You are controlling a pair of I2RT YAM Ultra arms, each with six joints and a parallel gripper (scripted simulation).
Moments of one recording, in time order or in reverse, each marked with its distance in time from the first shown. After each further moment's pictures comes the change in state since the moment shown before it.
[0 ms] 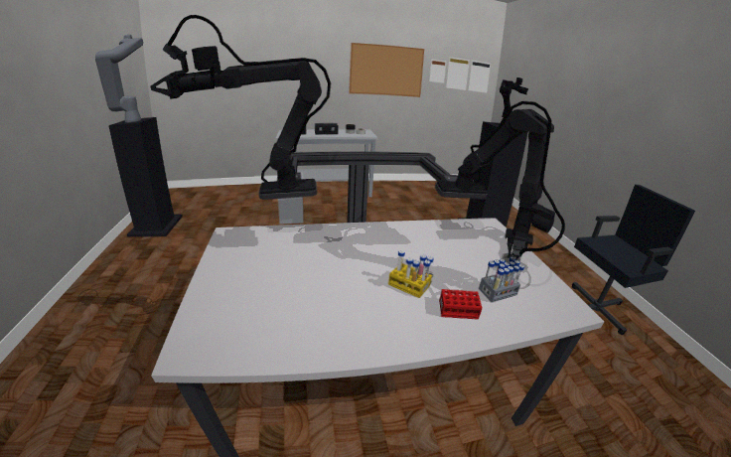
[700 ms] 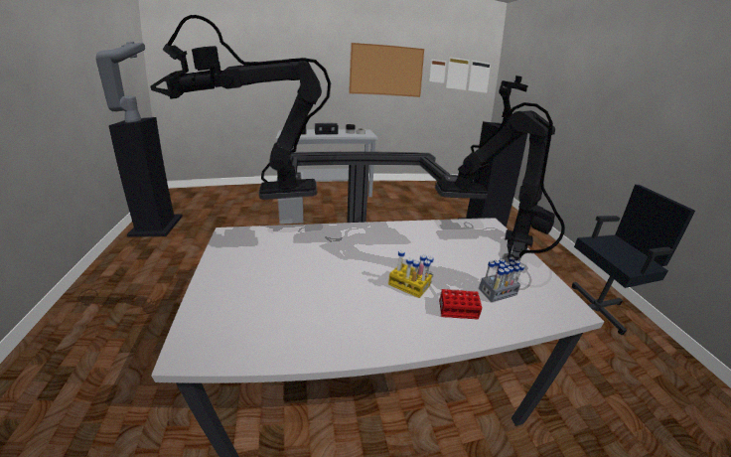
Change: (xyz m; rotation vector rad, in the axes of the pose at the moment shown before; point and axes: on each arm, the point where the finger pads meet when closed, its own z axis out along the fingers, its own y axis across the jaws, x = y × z) left arm -0.001 0.001 0.006 -0.001 -0.001 0.001; right arm 0.000 0.000 0.000 0.000 0.000 0.000
